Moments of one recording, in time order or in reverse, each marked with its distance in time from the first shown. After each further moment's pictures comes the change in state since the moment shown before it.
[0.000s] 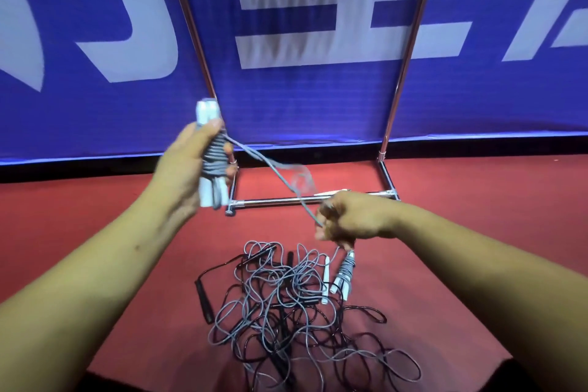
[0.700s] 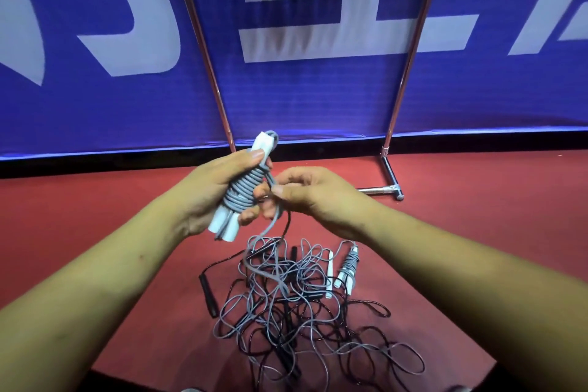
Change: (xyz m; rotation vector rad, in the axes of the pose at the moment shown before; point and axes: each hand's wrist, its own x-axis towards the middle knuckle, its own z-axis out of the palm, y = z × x) left_hand -0.020 -0.011 -0.004 0.036 -0.500 -0.370; right_hand 0.026 -0.051 0.041 0.655 0.116 -0.342
